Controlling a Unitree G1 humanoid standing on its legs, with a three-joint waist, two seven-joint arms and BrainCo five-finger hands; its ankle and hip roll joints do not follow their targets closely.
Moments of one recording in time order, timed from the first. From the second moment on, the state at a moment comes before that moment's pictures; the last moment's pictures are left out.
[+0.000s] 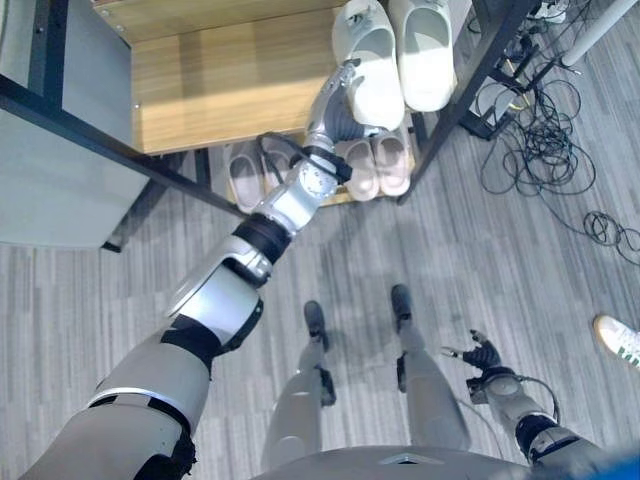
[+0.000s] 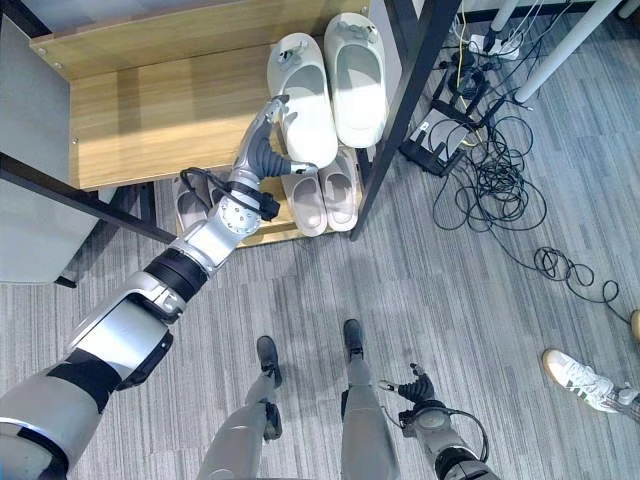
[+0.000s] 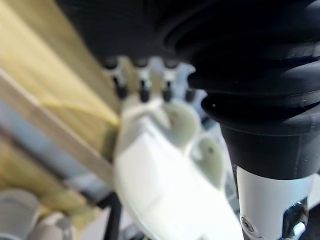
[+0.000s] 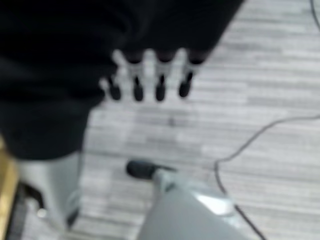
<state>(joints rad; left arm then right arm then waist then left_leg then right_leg) -1.11 0.28 -0.60 0.78 0.02 -0.06 0.45 -0.19 -0.28 0.30 1.15 0.17 -0.13 -0.22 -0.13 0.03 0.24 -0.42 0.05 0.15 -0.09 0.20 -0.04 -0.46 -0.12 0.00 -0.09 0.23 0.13</state>
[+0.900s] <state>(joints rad) -1.10 0.25 -0.58 0.72 0.00 -0.09 0.48 -0.18 -0.28 0.30 1.15 0.17 -0.14 -0.22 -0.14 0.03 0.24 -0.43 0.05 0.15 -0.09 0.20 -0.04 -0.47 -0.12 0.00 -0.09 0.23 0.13</state>
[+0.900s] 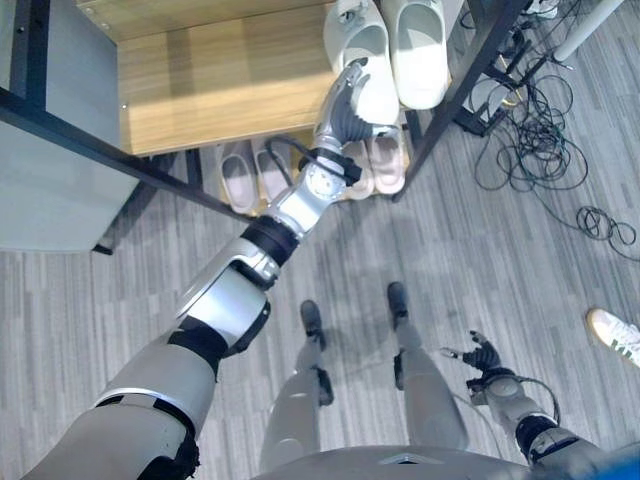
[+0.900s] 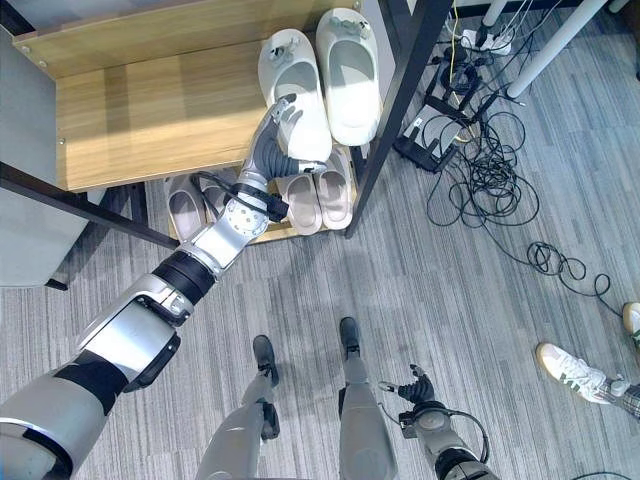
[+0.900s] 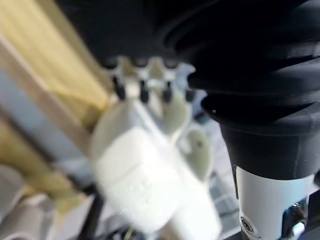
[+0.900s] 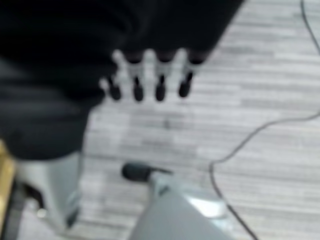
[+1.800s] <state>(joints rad) 0.01 0.33 -0.20 0.20 -0.37 -0.21 0.19 0.02 -0.26 0.08 1.20 0.17 -0.07 -0.17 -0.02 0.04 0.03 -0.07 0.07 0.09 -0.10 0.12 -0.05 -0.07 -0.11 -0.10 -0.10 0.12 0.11</state>
